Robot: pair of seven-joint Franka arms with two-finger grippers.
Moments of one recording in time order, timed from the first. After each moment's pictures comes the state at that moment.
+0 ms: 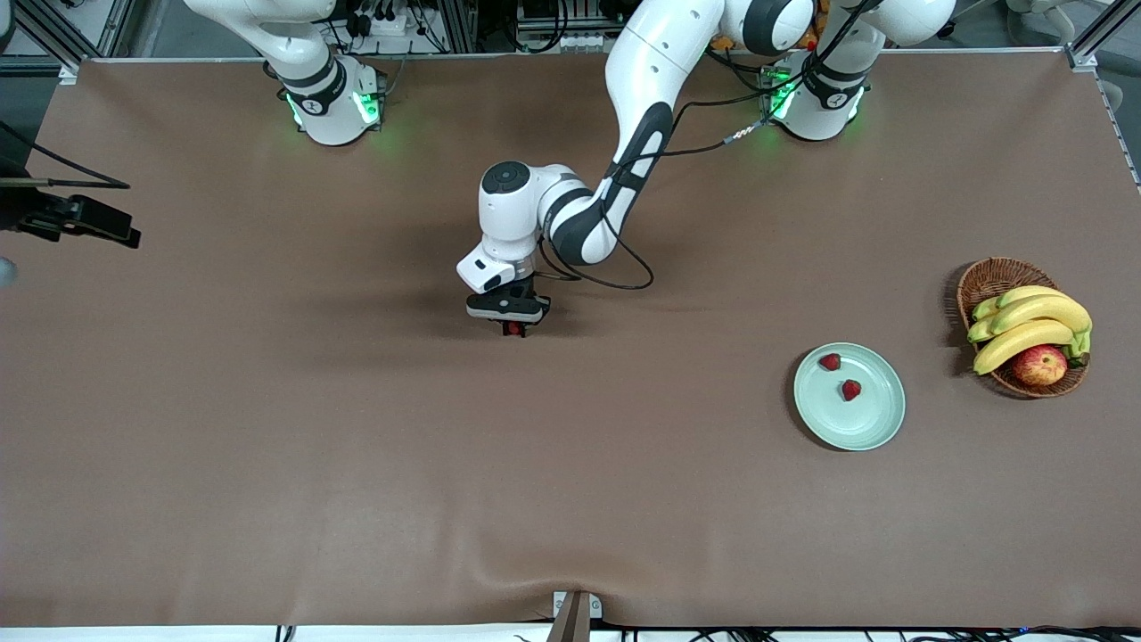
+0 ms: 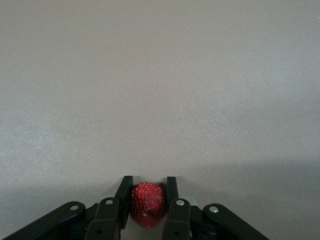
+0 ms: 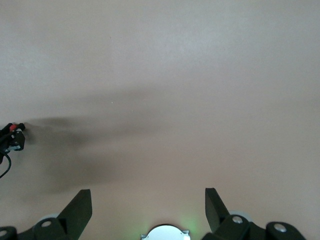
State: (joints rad) left arm -1.17 1.04 0.28 -1.26 0.02 2.52 -1.00; right arm -0.05 0.12 0.02 -1.40 -0.02 1.35 0.07
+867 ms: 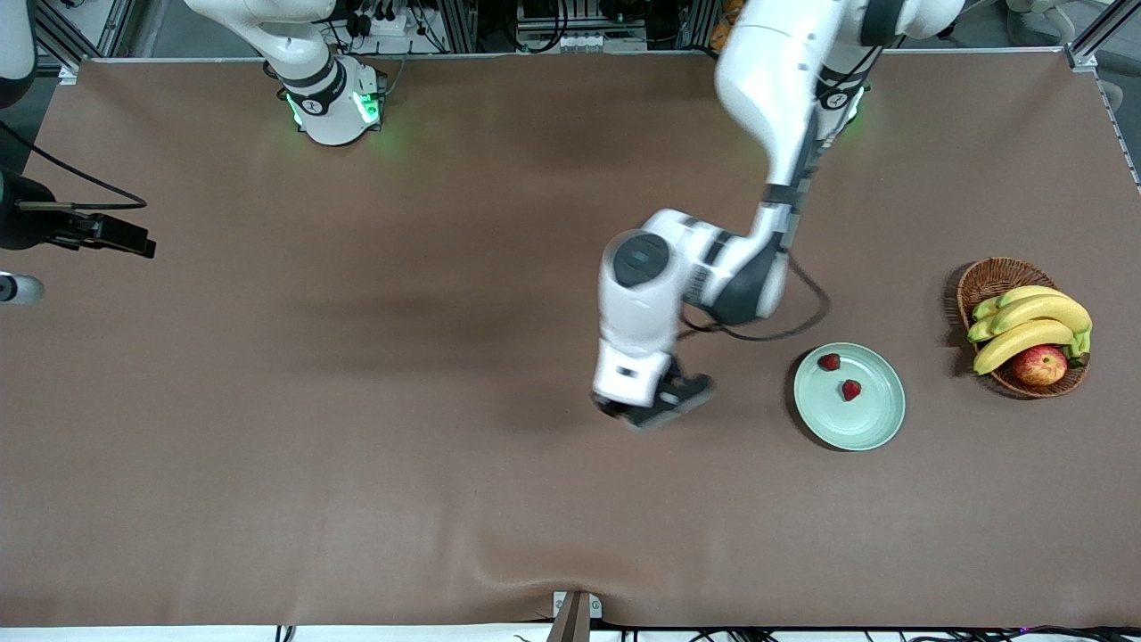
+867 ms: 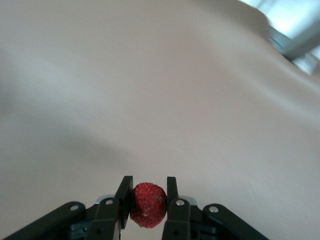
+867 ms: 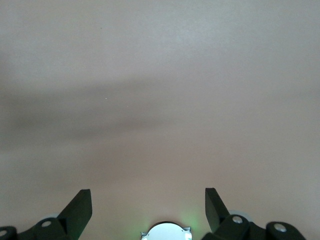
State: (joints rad) left arm -0.78 0.80 0.31 -1.24 -0.03 2.19 -1.12; right arm -0.06 0.12 0.01 -1.46 -0.01 1.38 0.07
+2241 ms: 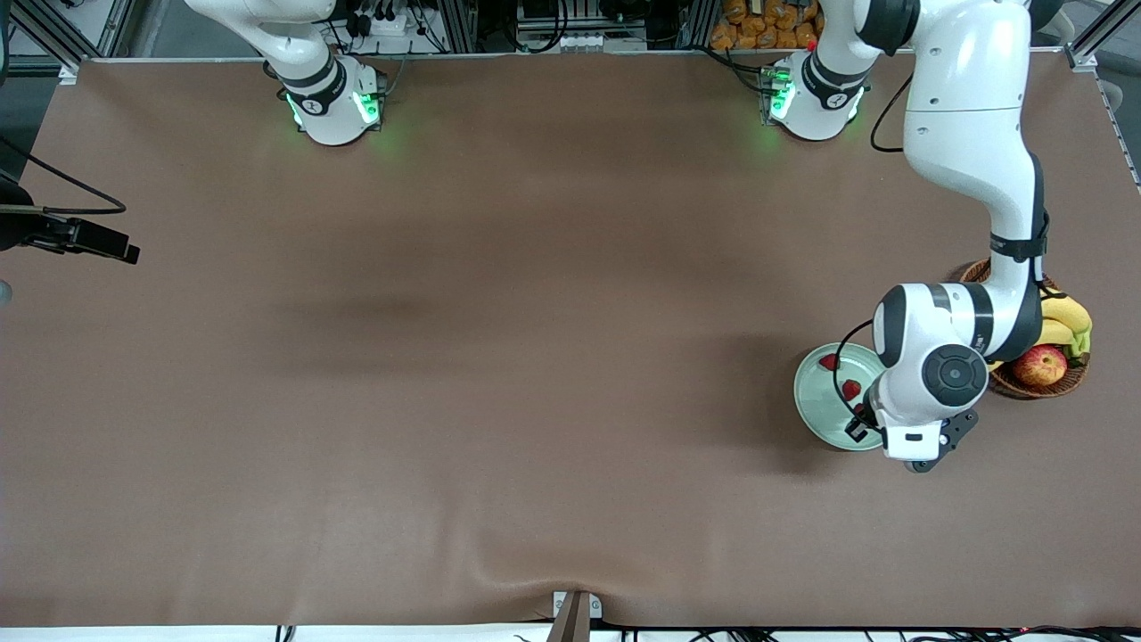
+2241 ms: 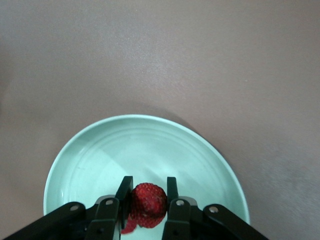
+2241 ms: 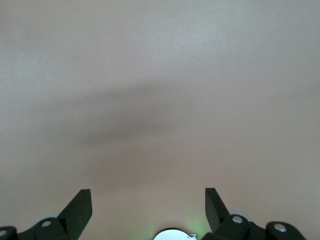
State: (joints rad) left arm -0.31 0.71 0.27 -1.62 -0.03 2.26 -0.80; right arm -0.07 0.12 -0.02 -1.46 0.02 1.41 0.07
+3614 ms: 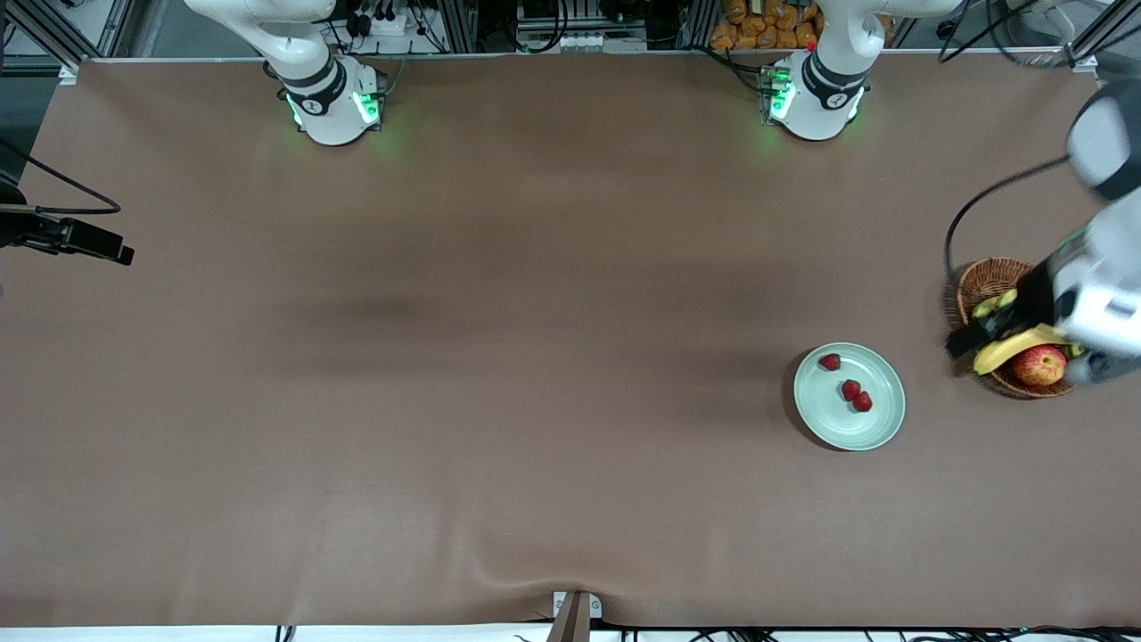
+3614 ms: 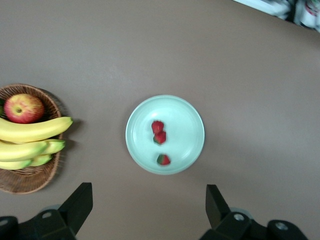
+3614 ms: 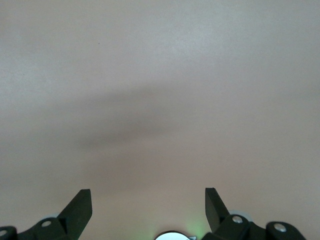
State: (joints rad) left arm -0.13 0.11 0.11 -1.62 -0.03 1.81 -0.29; right arm -0.05 0.12 -0.04 -1.46 0.02 1.42 0.07
